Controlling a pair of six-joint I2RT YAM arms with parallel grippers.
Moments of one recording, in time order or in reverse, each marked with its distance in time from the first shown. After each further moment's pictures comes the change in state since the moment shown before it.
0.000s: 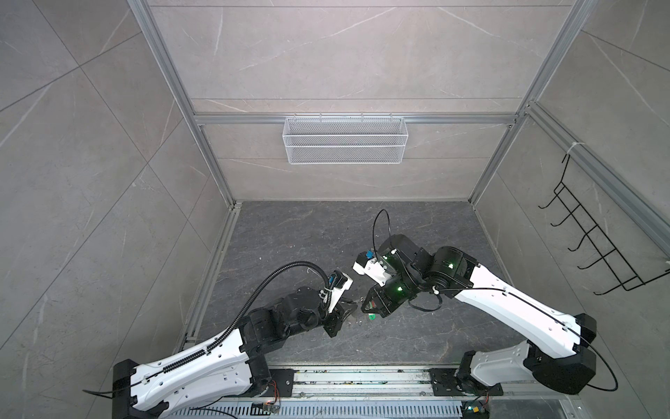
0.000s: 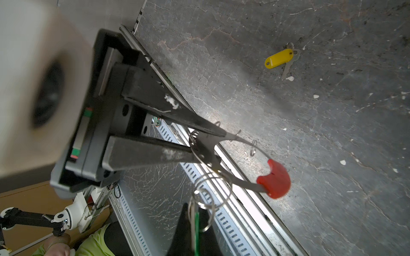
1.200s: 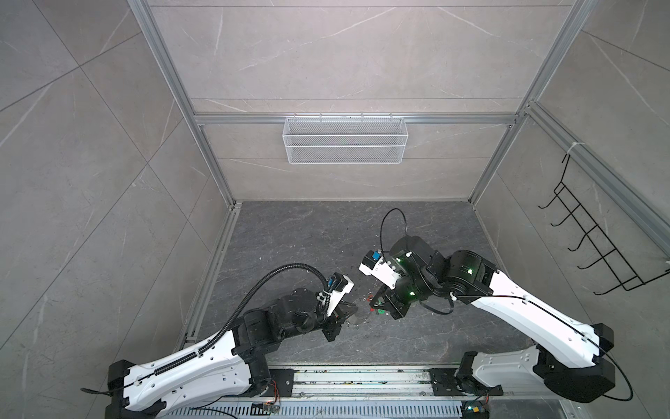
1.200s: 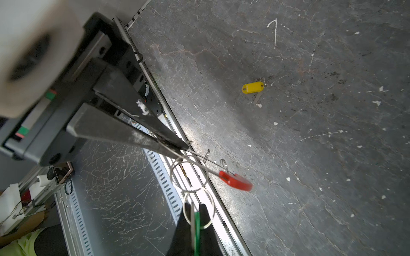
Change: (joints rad) left arm -0.033 -0.031 0.045 -0.043 0.029 0.010; right arm 0.002 -0.080 -0.013 -0.014 0.133 -0.235
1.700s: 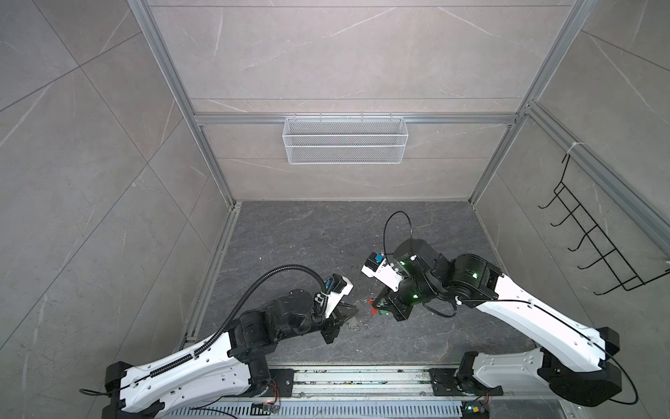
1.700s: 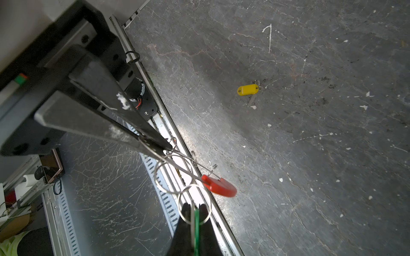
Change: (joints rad) left arm -0.009 -0.025 0.003 0.000 0.031 0.000; right arm 0.004 -0.039 -0.044 0.023 0.023 -0.024
